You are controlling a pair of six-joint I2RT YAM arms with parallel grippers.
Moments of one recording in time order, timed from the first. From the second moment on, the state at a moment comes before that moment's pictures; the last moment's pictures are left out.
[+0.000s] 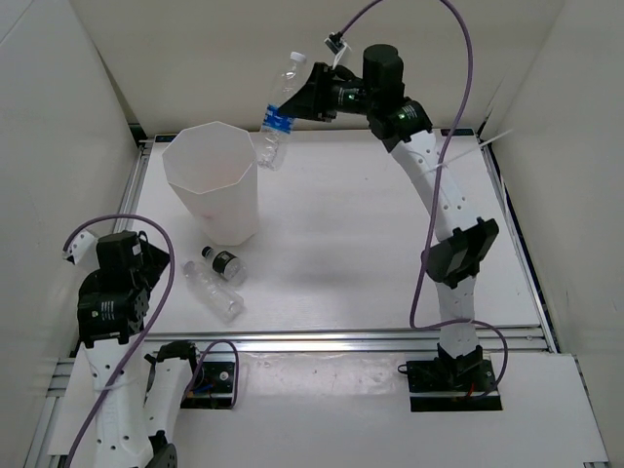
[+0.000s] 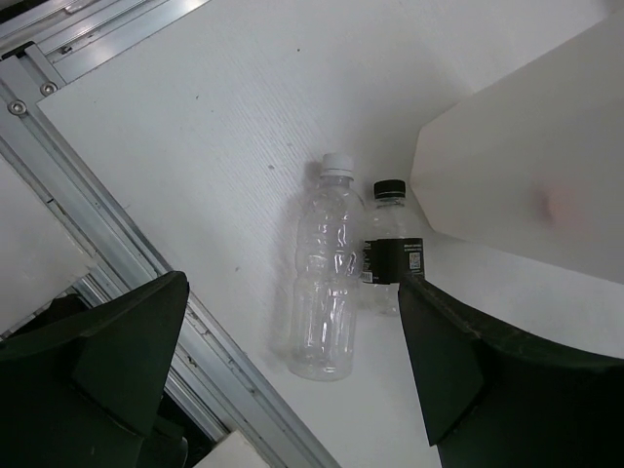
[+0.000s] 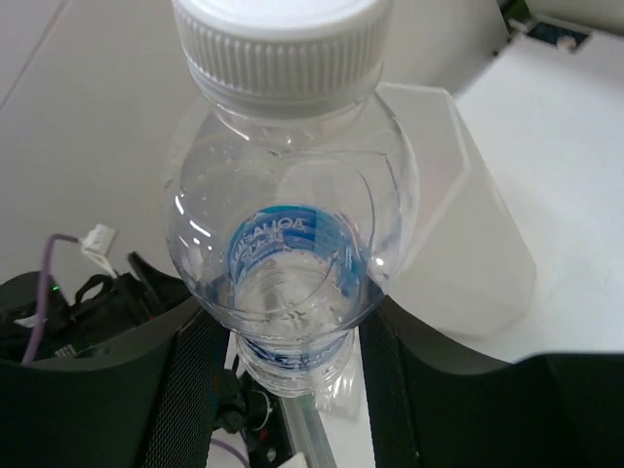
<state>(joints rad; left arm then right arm) 0.11 0.65 1.10 -1.20 -0.40 -0.80 0.52 2.12 2.48 -0.48 -0.77 0.65</state>
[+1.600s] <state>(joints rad) 0.13 0.78 0.54 -0.69 -0.01 -0.91 0.55 1.79 2.31 -0.59 -0.26 0.32</state>
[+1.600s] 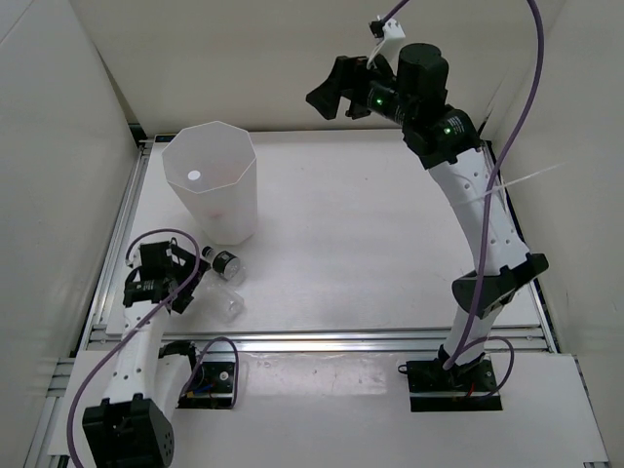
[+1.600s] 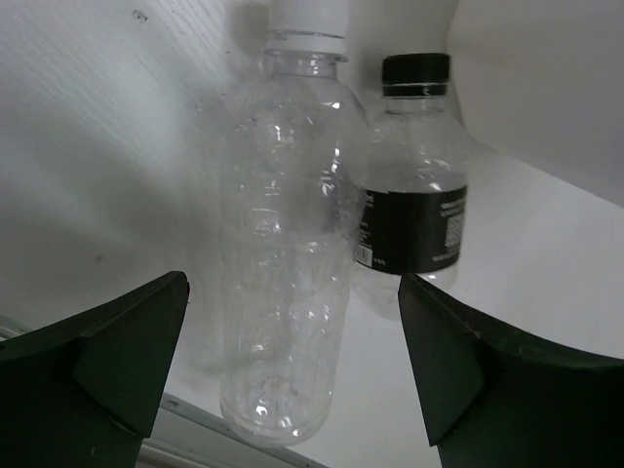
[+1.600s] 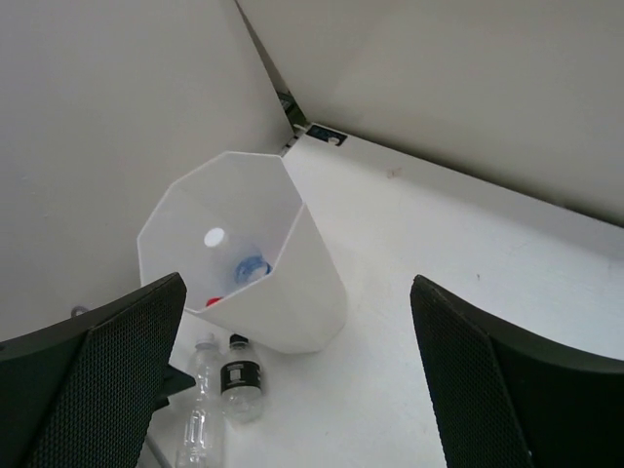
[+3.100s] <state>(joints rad) 0.11 1.22 1.69 -0.70 -0.27 -0.88 0.40 1.66 2.06 -0.72 -0.32 0.31</state>
